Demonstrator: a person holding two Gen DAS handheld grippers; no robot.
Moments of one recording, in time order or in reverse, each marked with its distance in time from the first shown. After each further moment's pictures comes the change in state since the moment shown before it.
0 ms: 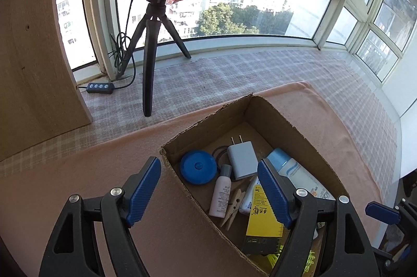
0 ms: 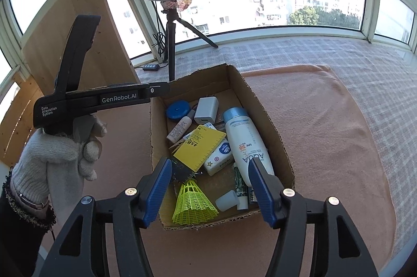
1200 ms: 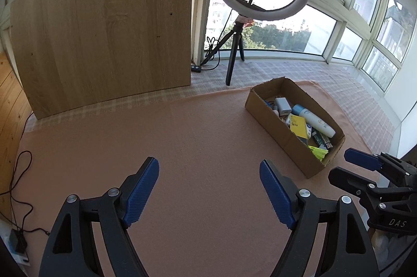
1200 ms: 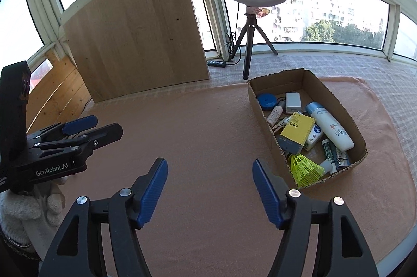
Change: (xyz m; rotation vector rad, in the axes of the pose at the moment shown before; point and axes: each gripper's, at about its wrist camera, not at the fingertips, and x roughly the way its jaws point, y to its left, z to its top) left arm -0.230 0.129 -0.164 -0.066 -0.106 0.090; right arm -0.038 0.170 -0.063 -0.084 -0.051 0.072
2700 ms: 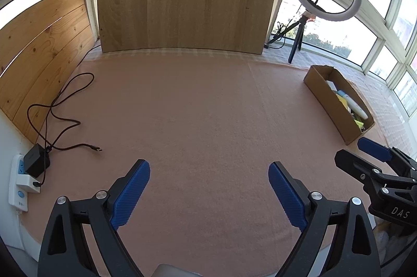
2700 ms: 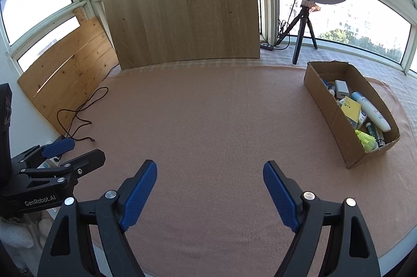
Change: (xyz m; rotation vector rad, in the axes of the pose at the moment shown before) left arm -0.078 0.116 -0.130 -0.202 0.044 0.163; right arm 0.019 0.124 -0.063 -0.116 0.041 0.009
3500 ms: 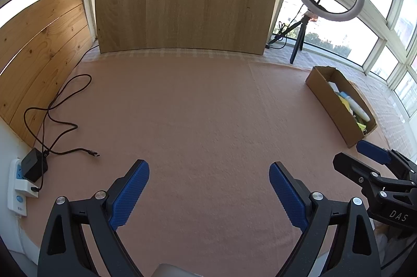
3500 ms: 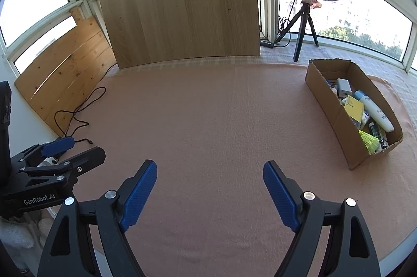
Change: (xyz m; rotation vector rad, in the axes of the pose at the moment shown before) left arm 0.012 0.000 0.010 -0.001 0.009 0.000; right arm 0.011 -0.002 0.005 0.009 0.017 0.003
